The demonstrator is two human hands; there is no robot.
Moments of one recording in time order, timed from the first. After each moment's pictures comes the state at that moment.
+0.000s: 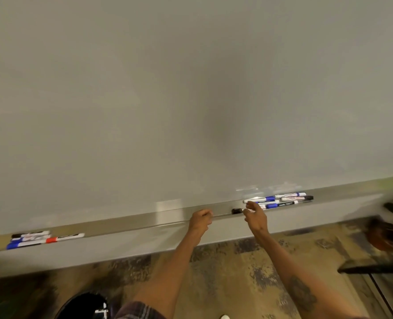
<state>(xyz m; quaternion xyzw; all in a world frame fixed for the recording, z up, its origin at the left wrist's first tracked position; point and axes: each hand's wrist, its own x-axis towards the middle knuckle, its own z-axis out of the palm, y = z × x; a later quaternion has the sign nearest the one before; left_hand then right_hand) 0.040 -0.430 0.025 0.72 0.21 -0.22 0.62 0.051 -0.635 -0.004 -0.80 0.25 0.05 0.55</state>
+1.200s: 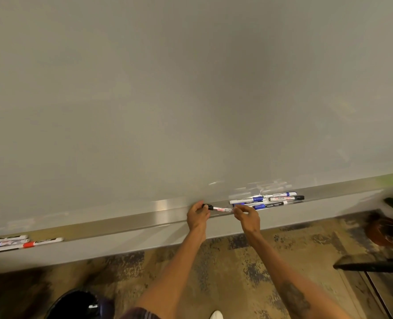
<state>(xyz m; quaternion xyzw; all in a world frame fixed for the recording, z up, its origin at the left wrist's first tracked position) 0.078 -0.520 0.007 0.58 0.36 -0.09 0.73 0.072 -0.680 -0.018 -0.74 0.26 0.05 0.62</state>
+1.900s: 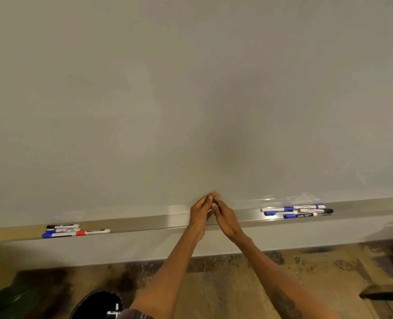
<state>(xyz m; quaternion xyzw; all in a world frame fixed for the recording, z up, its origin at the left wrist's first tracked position) 0.028 -0.377 0.085 0.56 0.17 -0.08 0.81 0.030 -0.487 0.074 -0.84 -0.05 0.09 0.53</state>
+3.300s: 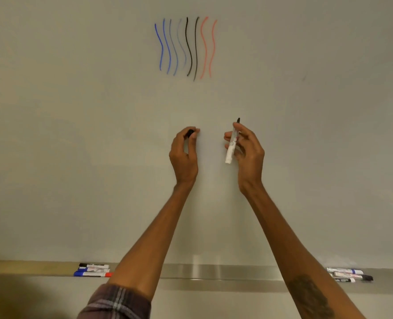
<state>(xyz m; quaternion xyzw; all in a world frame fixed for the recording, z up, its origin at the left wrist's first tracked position) 0.069 -0.242 0.390 0.64 -0.09 0.53 0.55 0.056 -0.388 0.410 -0.53 -0.20 -0.20 0.80</state>
